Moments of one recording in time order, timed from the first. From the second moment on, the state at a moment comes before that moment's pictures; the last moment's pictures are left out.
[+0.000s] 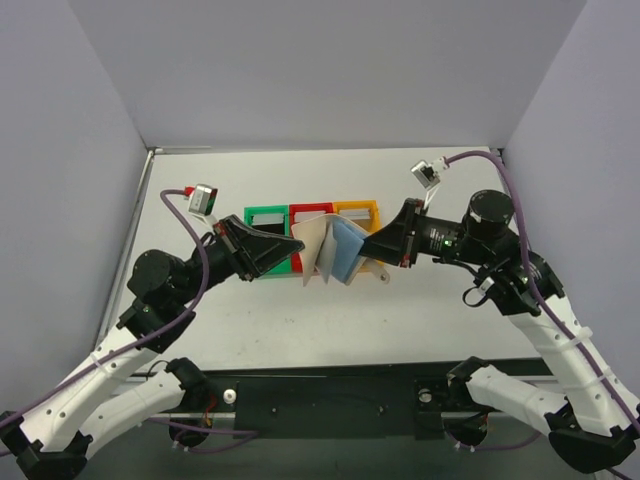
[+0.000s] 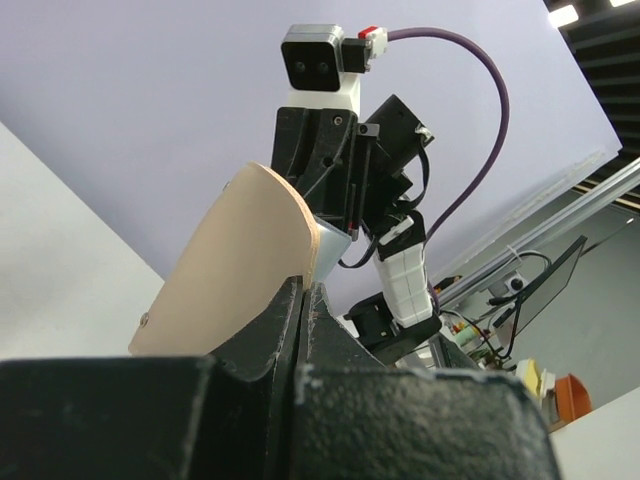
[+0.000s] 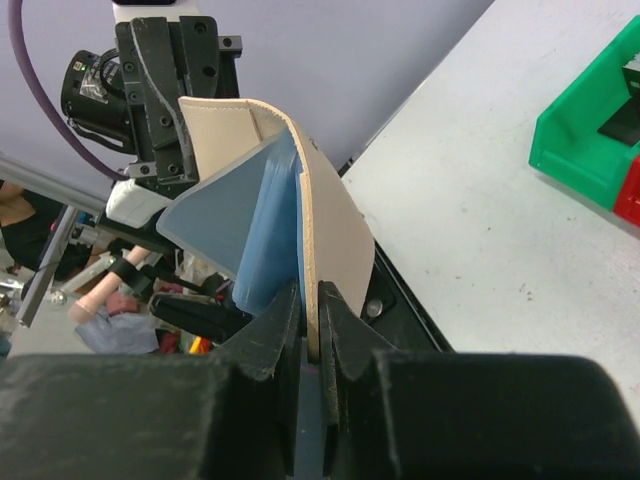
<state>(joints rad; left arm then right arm) -0.74 0.74 0.85 0.27 0.35 -1.12 0.58 0.94 1.22 -0.40 -0.66 0.69</state>
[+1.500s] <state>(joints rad) -0.77 0.85 0.81 0.19 0.35 -1.01 0.75 1.24 1.64 -0.96 -0.33 0.46</state>
